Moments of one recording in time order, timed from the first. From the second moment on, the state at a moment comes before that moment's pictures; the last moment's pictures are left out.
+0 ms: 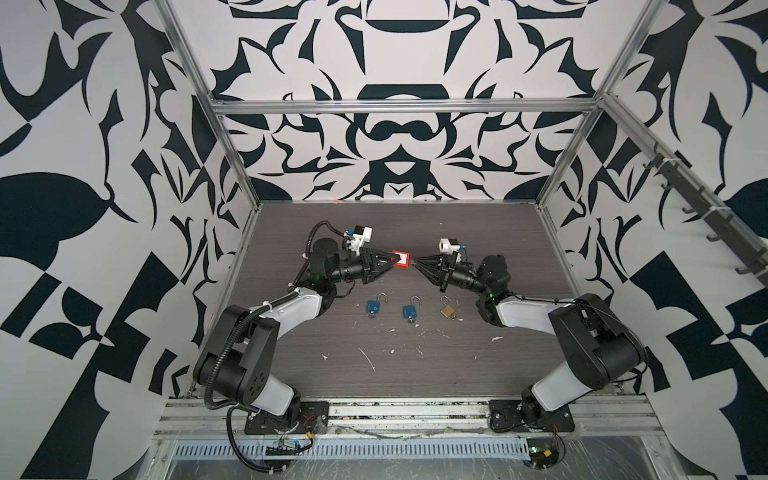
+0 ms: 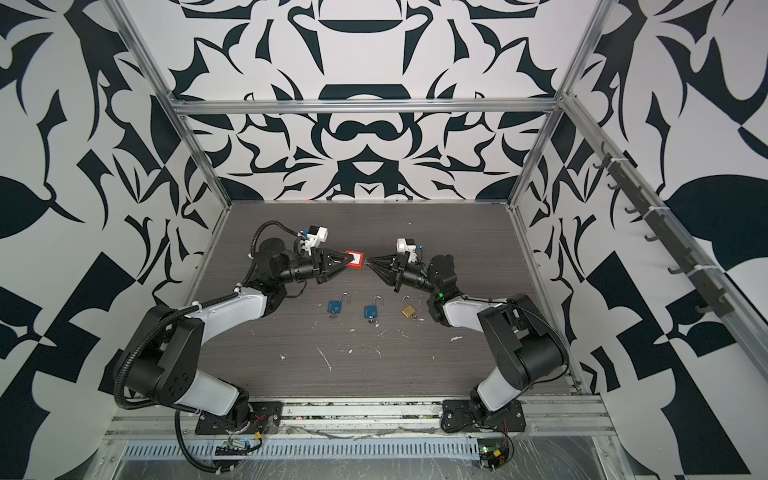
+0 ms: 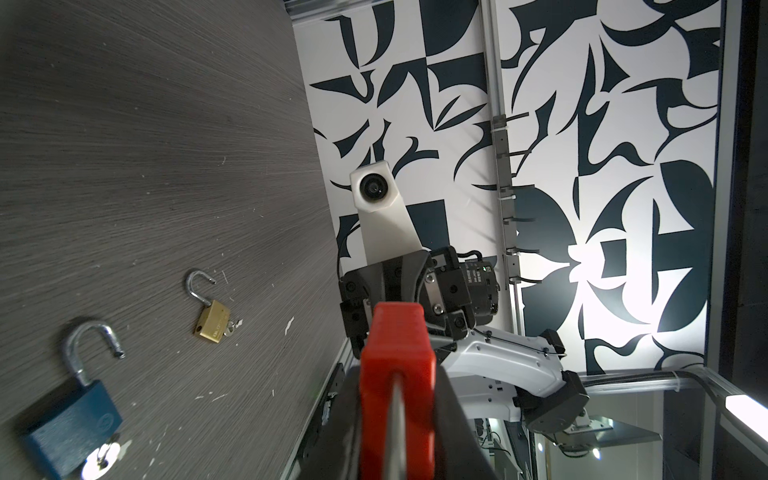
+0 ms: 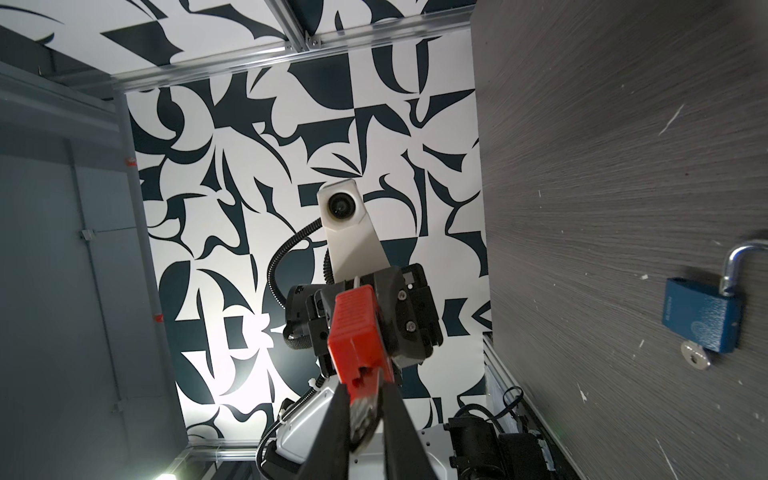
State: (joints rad) left arm -0.41 1.51 0.74 0.73 0.95 -1.31; right arm 0.43 1.60 0.62 1.12 -0.83 1.77
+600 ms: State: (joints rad) left arm -0.41 1.55 0.72 0.82 0.96 -1.38; right arm 0.42 1.67 0.64 1.24 -0.90 1.66
